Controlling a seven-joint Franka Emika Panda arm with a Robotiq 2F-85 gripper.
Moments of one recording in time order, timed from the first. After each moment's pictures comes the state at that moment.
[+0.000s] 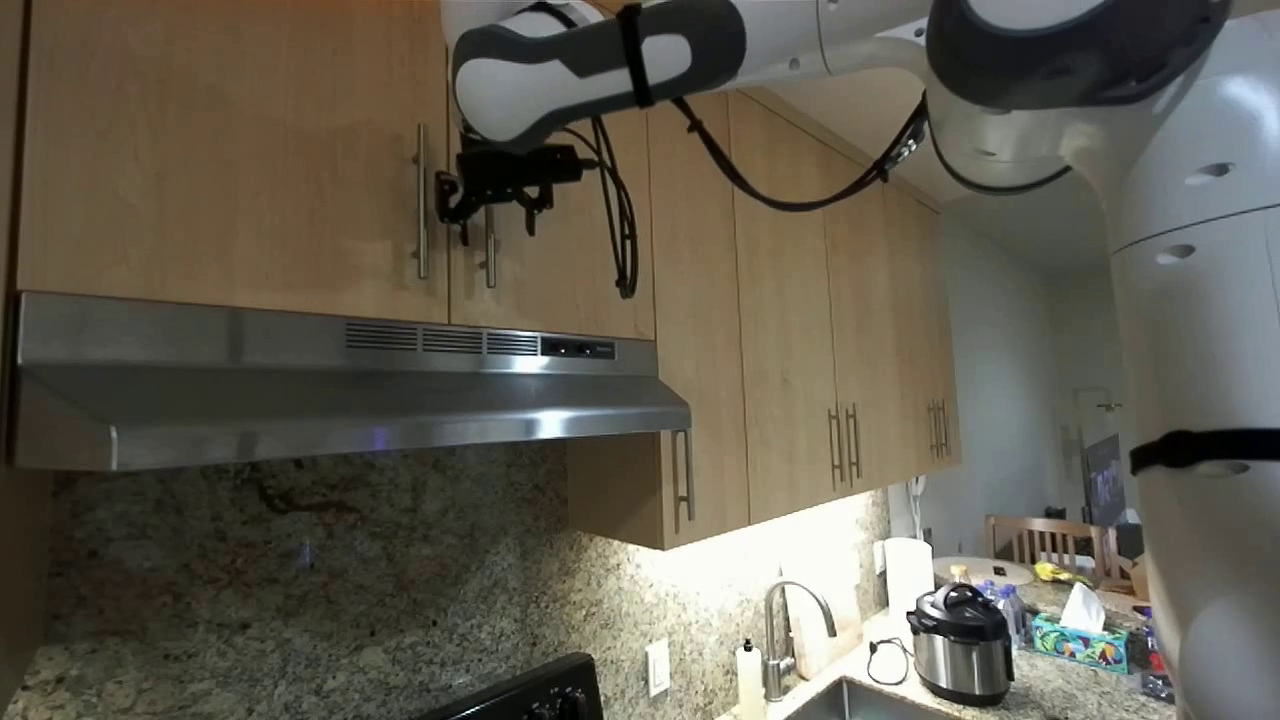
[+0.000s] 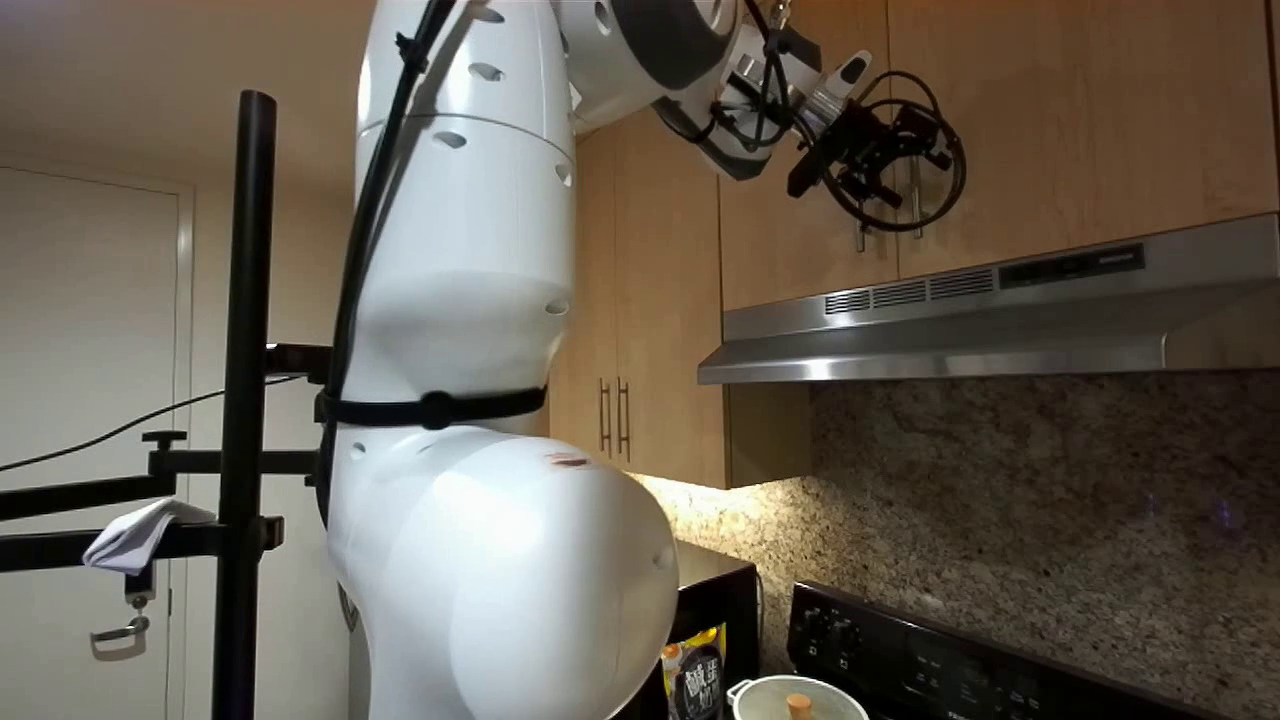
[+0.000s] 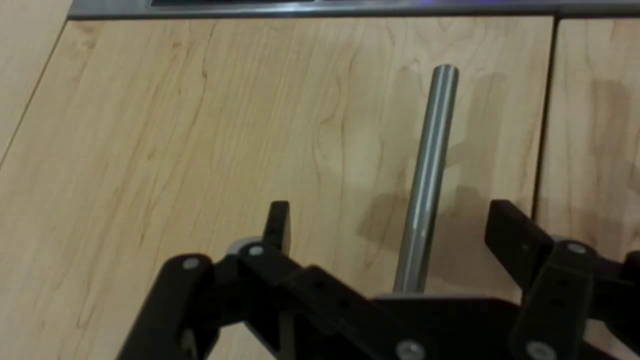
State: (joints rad) arm 0.06 0.02 0.26 -1.36 -0.80 2.08 0.68
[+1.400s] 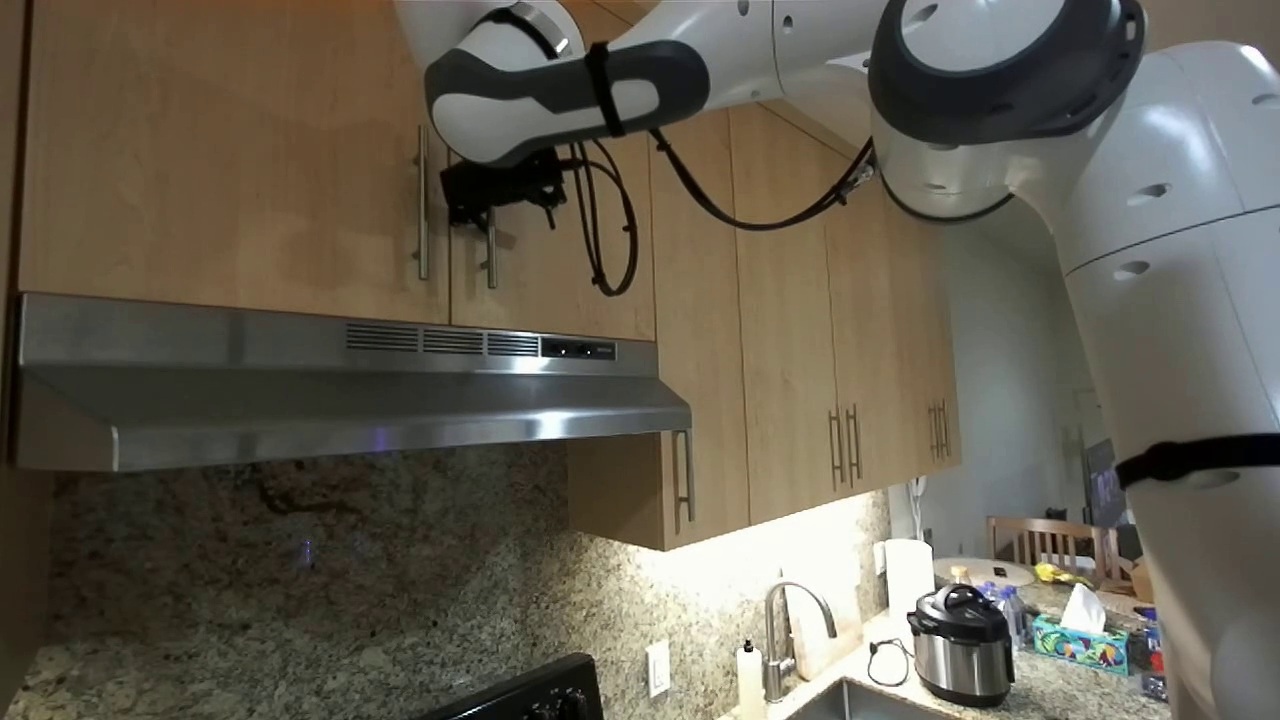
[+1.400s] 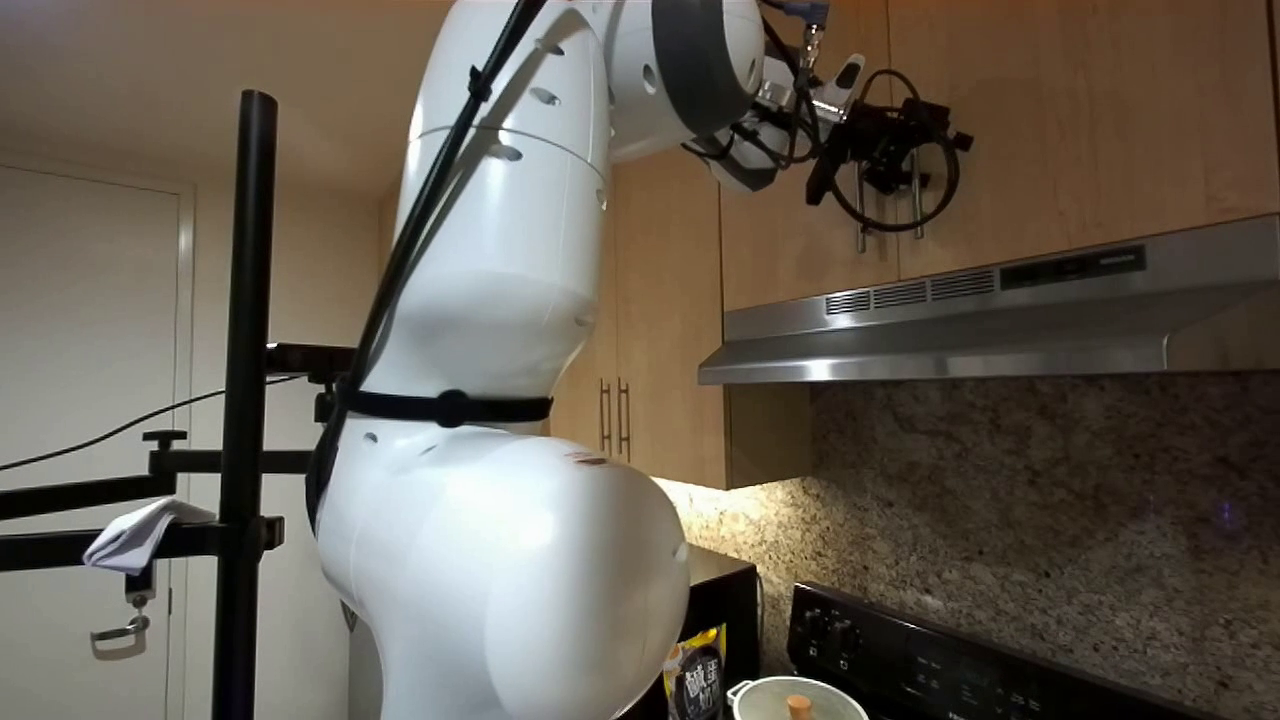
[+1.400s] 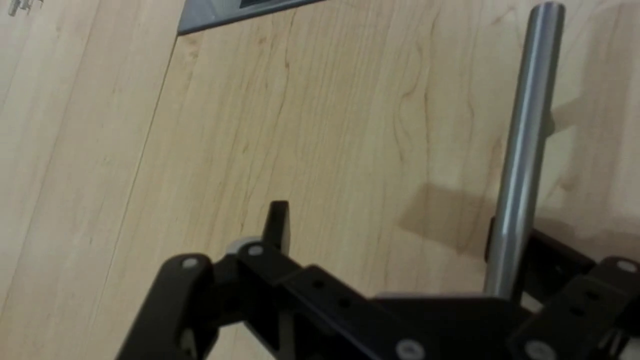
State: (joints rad) arm 0.14 0.12 0.25 -1.22 -1.05 1.84 0.94
